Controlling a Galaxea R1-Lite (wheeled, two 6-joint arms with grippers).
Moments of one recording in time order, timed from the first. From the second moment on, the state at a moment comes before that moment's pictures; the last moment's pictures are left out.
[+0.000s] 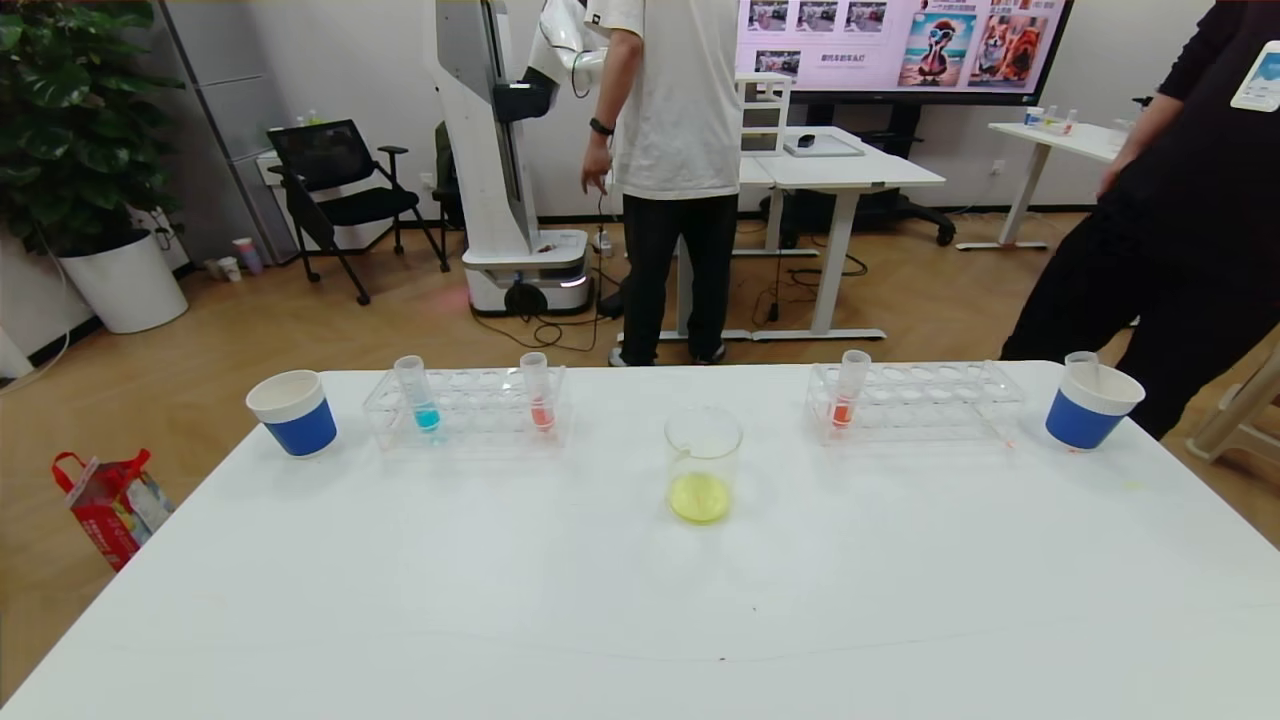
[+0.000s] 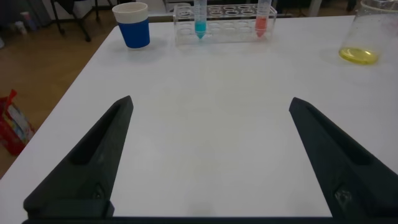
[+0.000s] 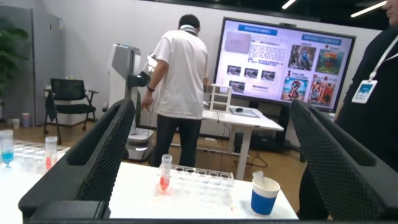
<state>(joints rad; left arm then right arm) -0.01 0.00 0.00 0.01 -0.01 0.03 -0.01 0.17 -0.32 -0.42 0.12 -0.04</state>
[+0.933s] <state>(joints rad) -0.01 0.00 0.00 0.01 -0.01 0.02 0.01 0.00 0.00 0.01 0.03 -0.06</state>
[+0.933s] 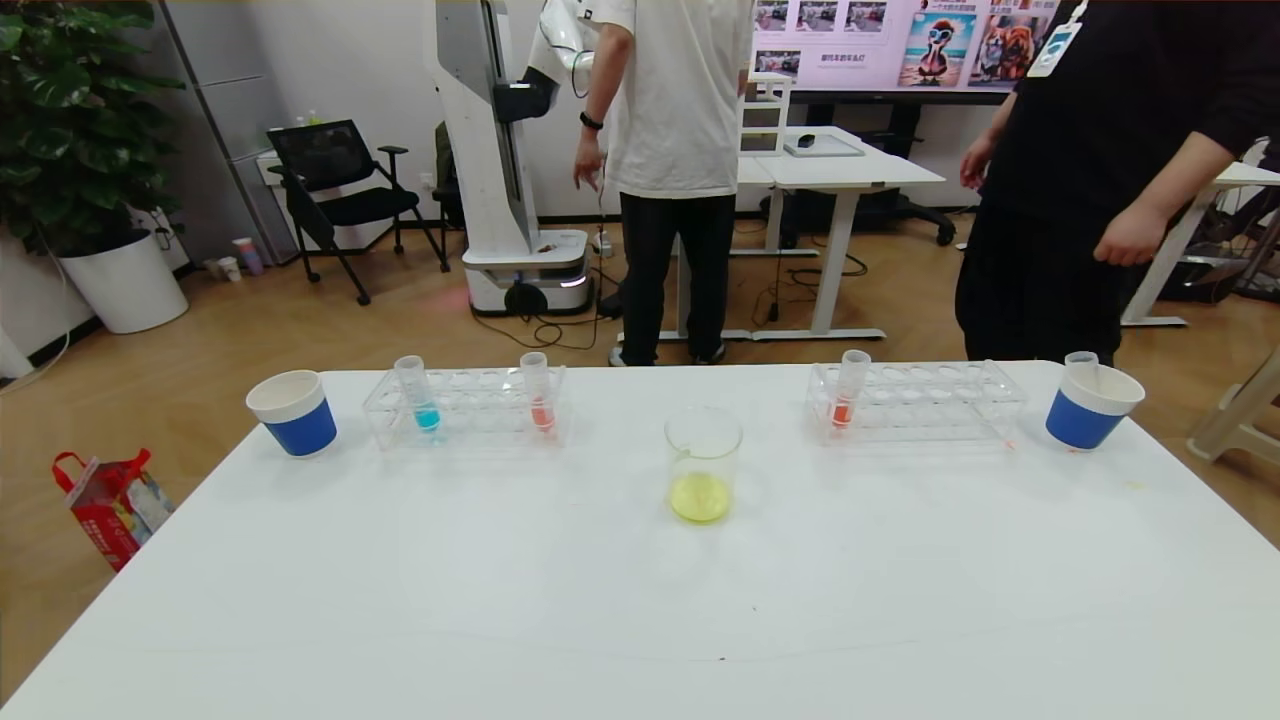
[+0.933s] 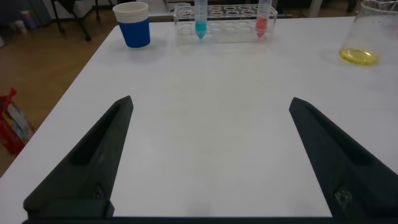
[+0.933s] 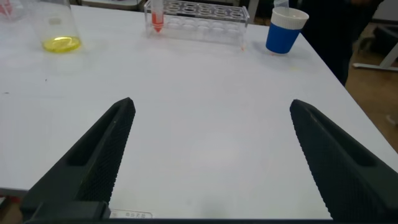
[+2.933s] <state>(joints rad) -0.48 1.96 -0.51 -1.43 0.41 -0.05 0.01 0.00 0.00 0.01 0.03 -0.05</state>
